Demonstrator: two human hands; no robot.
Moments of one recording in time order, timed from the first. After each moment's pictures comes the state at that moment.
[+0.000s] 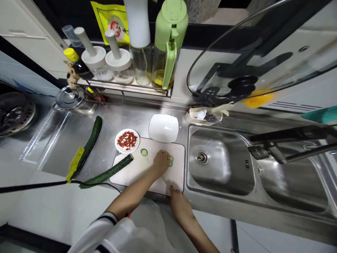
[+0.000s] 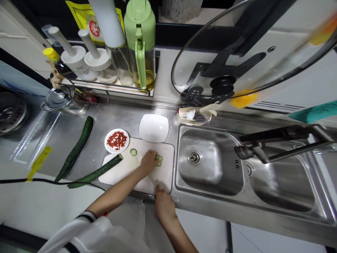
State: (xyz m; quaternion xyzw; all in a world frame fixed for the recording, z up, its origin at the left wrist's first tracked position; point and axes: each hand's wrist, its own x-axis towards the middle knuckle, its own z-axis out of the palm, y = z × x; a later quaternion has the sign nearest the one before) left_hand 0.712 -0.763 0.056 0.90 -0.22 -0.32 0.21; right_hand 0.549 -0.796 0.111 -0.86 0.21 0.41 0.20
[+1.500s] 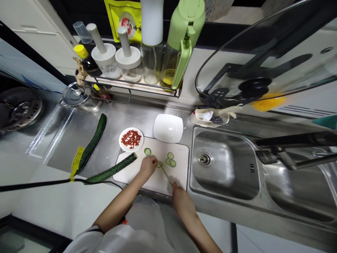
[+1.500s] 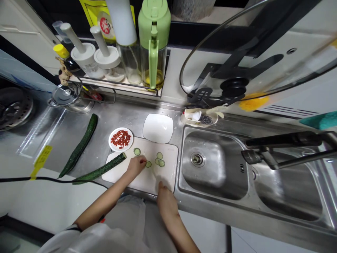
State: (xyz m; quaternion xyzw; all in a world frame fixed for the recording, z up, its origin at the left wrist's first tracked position) left_hand 0.722 -0.682 0.055 0.90 -0.12 -0.32 0.28; right_hand 0.565 -0.794 0.115 -0.89 0.22 0.37 0.18
